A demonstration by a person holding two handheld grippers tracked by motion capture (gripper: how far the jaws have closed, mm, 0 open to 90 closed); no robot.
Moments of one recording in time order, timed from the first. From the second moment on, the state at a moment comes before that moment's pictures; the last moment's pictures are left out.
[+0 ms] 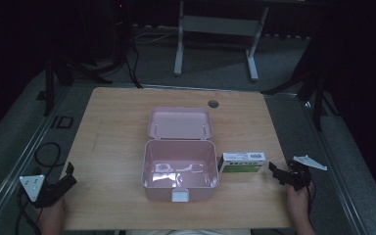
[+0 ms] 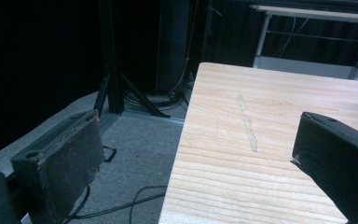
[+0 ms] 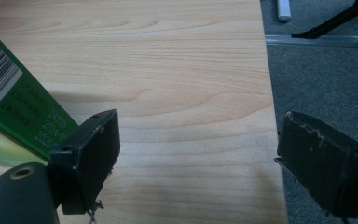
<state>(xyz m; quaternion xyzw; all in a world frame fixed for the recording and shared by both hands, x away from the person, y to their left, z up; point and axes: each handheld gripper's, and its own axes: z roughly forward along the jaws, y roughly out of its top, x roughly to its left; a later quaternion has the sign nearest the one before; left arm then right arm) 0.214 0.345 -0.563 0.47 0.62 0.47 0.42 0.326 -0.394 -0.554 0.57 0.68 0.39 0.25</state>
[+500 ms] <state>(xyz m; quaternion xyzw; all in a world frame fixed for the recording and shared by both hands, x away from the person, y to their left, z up) 0.215 0.346 -0.563 0.47 0.62 0.47 0.43 0.331 -0.389 -0.554 0.53 0.74 0.36 0.21</state>
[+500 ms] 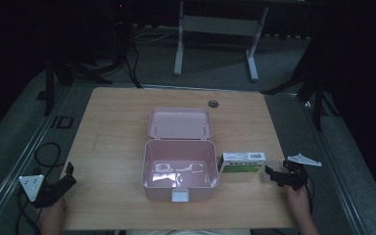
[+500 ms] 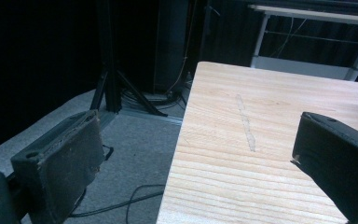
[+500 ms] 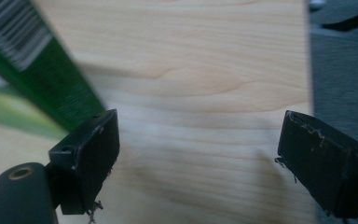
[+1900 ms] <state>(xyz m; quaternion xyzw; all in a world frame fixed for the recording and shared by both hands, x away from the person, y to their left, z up) 0.217 0.346 -0.563 0.48 0.61 0.46 0.43 0.315 -0.353 -0.532 0.29 0.92 0.26 0.04</state>
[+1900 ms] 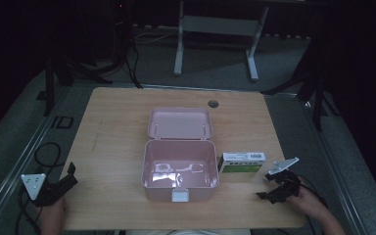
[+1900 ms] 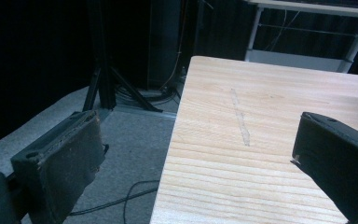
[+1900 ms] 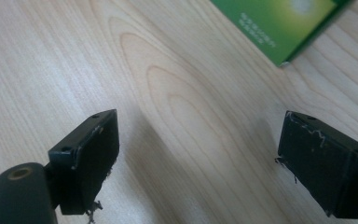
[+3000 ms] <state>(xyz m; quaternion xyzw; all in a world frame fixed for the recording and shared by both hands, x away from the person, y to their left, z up) 0.217 0.344 -0.563 0.49 0.61 0.46 0.42 0.315 -0.307 -0.515 0.17 0.98 0.07 -0.02</state>
